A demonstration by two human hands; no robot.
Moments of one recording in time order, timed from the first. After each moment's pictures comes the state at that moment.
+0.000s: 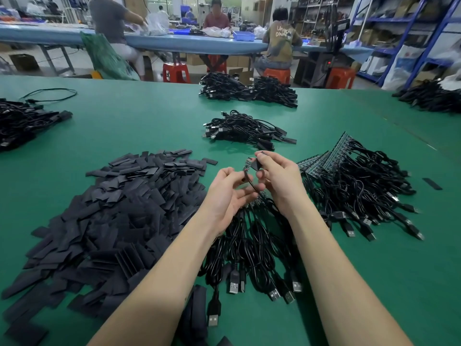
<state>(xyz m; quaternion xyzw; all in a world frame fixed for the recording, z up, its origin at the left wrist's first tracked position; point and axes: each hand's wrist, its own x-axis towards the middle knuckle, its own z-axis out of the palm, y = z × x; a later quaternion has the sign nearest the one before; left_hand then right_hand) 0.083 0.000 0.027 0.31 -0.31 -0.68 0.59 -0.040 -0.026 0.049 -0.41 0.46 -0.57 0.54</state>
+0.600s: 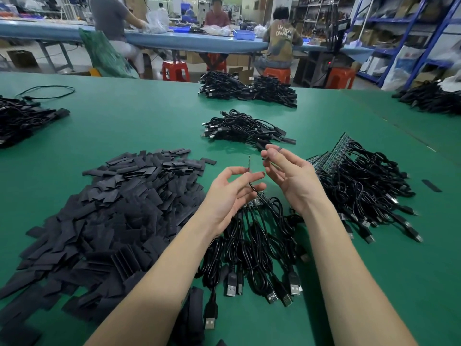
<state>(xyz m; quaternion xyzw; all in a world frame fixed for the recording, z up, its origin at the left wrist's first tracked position) 0.083 0.003 0.025 0.32 -0.36 -0.67 0.57 -0.069 -0.023 0.058 -0.39 0.36 -0.58 0.61</state>
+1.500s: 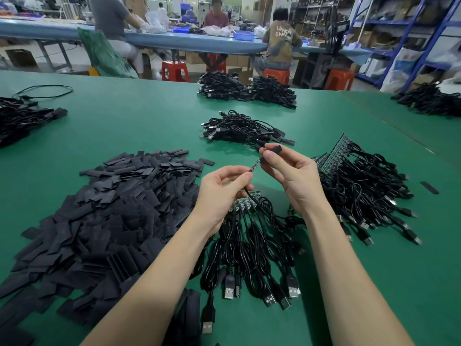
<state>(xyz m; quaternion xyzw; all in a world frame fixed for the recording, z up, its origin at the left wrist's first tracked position) 0.087 0.003 0.027 0.40 -0.43 -0.55 0.59 -0.071 -0.022 0.056 -0.46 0.33 -0.61 0.55</state>
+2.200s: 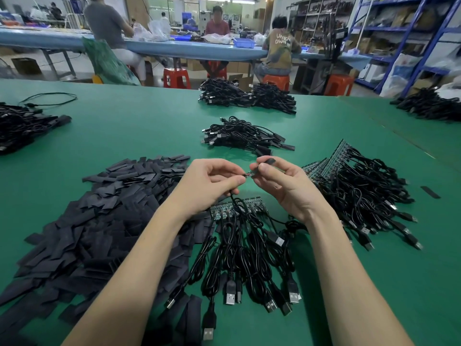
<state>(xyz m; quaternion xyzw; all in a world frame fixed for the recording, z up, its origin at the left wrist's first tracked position) 0.131 0.002 0.062 0.44 -0.64 -0.42 0.47 -0.071 -0.016 0.062 -0.46 0.29 -0.51 0.67</state>
